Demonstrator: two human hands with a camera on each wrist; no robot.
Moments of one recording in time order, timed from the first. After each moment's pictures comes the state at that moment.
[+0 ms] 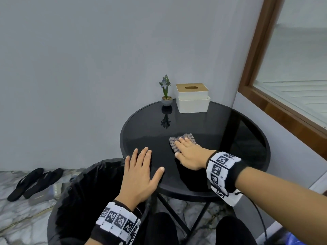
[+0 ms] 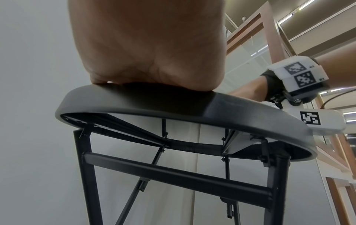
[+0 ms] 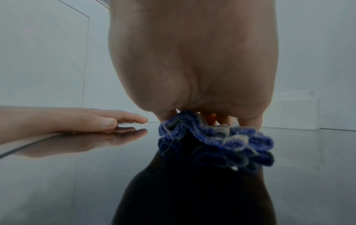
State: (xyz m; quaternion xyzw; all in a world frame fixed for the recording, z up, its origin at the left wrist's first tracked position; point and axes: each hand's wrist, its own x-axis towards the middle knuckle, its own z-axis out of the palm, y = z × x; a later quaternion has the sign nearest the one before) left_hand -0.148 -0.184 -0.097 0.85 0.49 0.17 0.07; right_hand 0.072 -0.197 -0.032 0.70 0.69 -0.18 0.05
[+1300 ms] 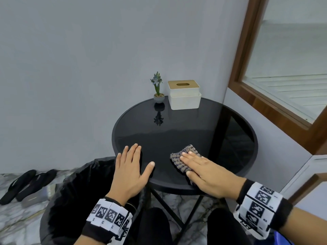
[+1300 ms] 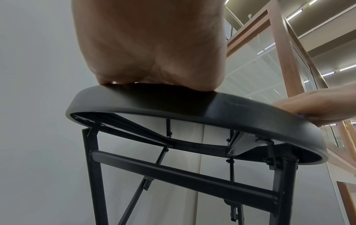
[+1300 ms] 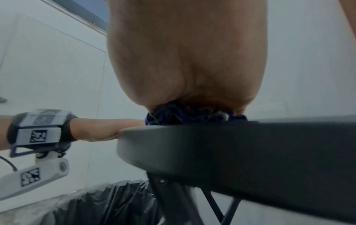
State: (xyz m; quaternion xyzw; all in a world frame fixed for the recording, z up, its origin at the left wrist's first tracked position) left_hand -0.146 -0.183 -0.098 0.84 0.49 0.19 0.09; right_hand 0.104 -0.304 -0.051 0.65 0.75 -0.14 -0.06
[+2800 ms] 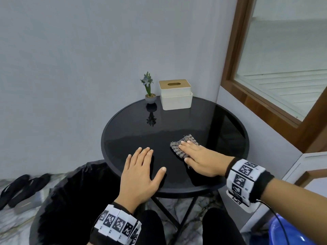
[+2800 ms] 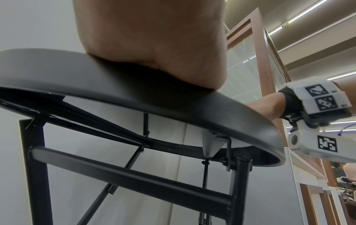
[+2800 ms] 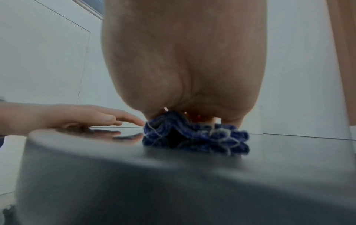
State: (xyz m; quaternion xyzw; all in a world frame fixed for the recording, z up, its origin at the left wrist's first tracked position) left_hand -0.093 -0.210 -0.093 0.87 0.45 0.21 0.04; right_hand 0.148 -0.264 -0.039 0.67 0.72 -0.17 0.01
